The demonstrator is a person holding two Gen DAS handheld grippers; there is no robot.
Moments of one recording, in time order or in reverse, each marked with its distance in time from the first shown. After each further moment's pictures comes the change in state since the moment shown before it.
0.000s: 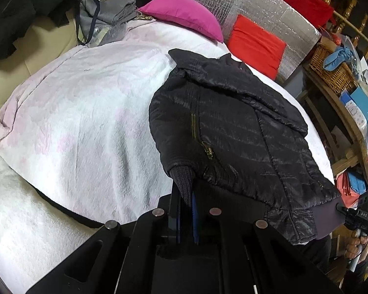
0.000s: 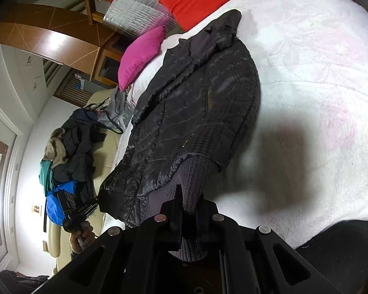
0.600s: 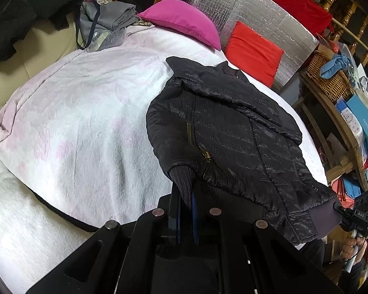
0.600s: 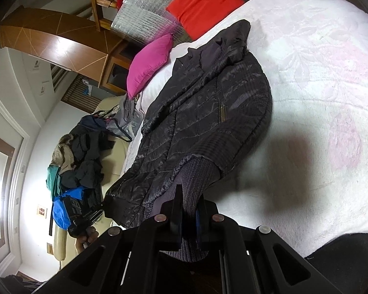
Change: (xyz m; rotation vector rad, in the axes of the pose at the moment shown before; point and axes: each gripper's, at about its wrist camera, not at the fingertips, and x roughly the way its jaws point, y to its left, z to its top) left arm -0.006 -0.001 0.010 -0.014 -0.024 -0.022; right arm -0.005 0.008 0.017 -0.004 -0.037 0.048
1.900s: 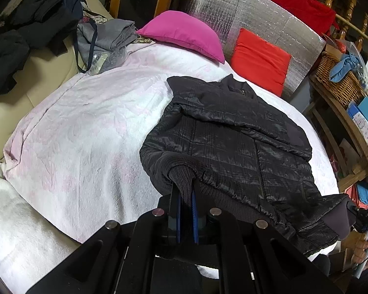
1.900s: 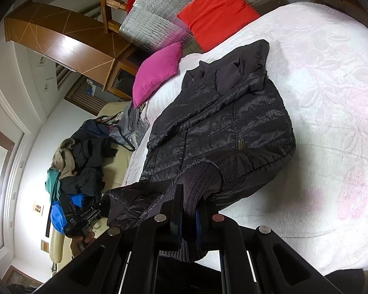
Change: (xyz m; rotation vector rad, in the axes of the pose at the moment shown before) left arm 0.004 -0.034 0.044 0.032 -0.054 0.103; right arm 0.007 0.030 0.047 -0.055 -0.034 -0.008
